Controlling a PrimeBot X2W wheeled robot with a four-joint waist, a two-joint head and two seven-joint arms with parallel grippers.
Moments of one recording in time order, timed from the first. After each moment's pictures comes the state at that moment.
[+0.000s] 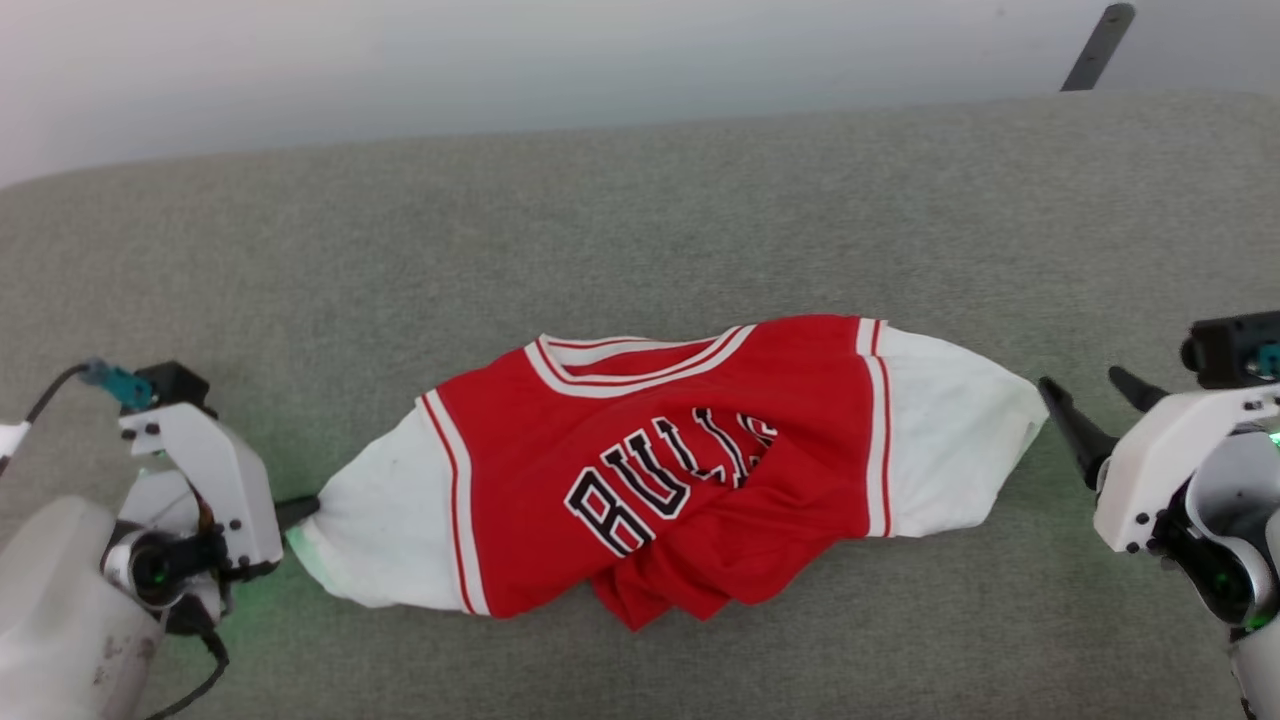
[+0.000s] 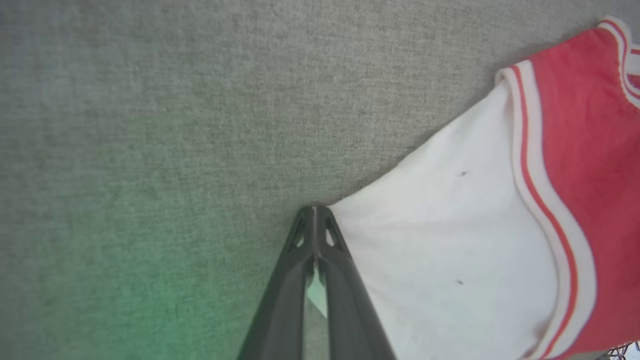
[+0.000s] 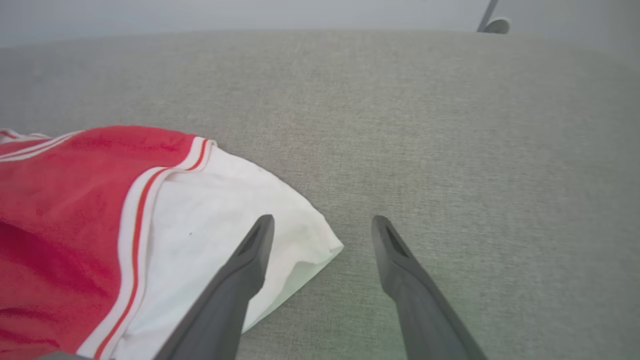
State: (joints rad) left arm -0.66 0.57 -0.53 0.79 -1.10 -0.11 0.63; right arm -0.43 -0.37 0.15 0.31 0.47 0.13 0.39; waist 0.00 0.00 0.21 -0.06
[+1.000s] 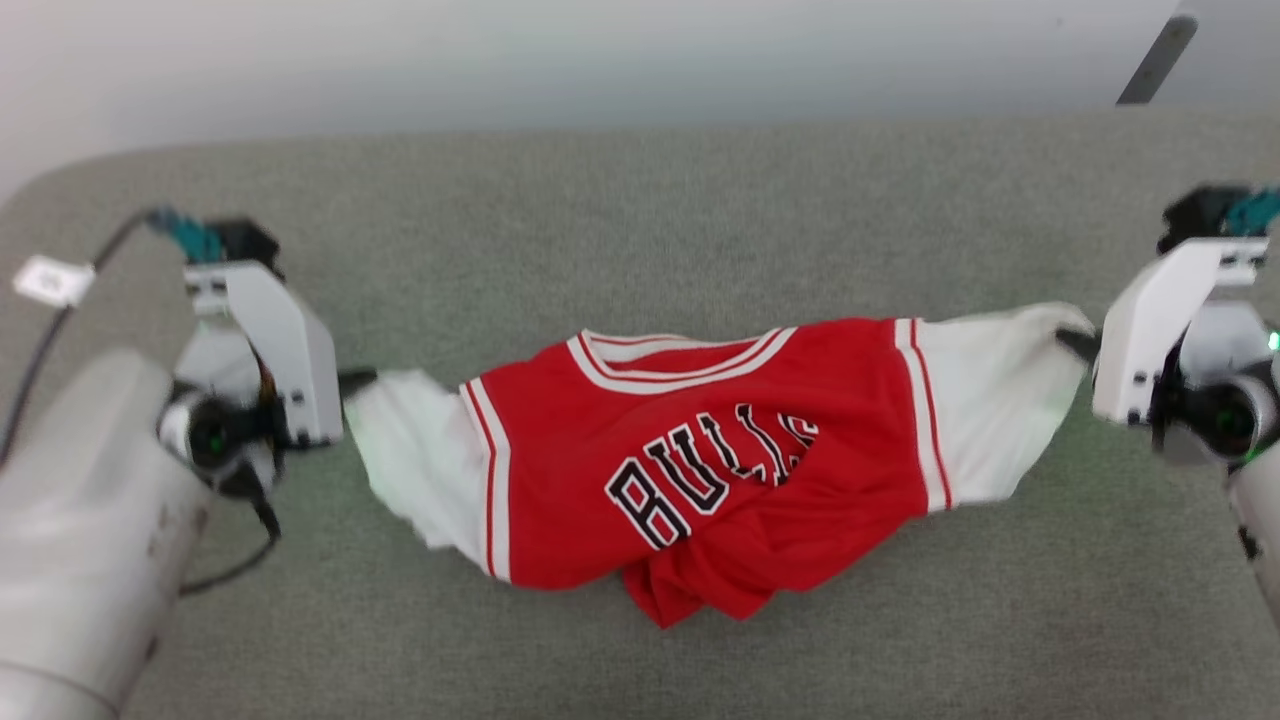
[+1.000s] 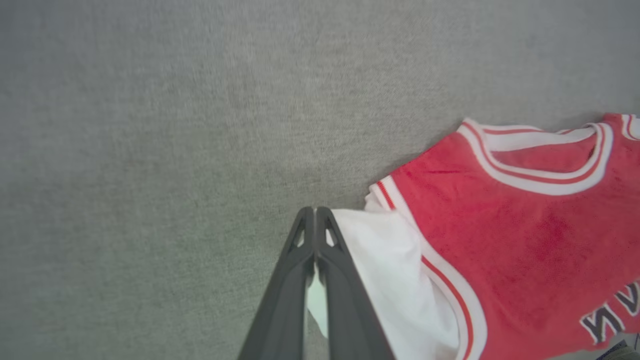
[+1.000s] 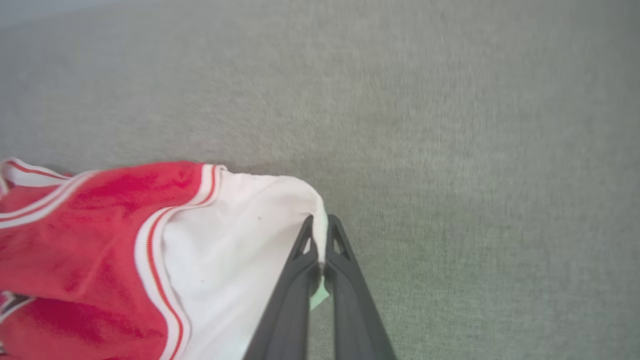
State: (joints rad) left arm -0.88 0.51 -0.62 0.82 -1.08 -0.13 0.65; right arm -0.80 -0.36 0.27 0.77 0.64 0.13 0.65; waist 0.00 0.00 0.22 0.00
